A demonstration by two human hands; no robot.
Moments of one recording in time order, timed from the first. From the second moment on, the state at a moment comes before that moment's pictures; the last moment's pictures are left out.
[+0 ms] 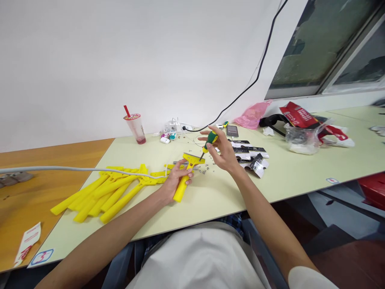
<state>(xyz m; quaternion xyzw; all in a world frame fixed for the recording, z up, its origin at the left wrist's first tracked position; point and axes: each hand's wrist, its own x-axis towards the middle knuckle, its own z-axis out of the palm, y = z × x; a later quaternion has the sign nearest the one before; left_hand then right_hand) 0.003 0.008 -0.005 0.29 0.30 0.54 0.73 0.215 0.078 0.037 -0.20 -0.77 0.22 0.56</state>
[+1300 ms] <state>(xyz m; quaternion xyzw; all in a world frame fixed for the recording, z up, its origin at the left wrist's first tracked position) -0.002 0.010 -0.002 0.28 0.32 0.58 0.69 0.213 0.086 0.031 -0.18 -0.78 0.18 0.57</state>
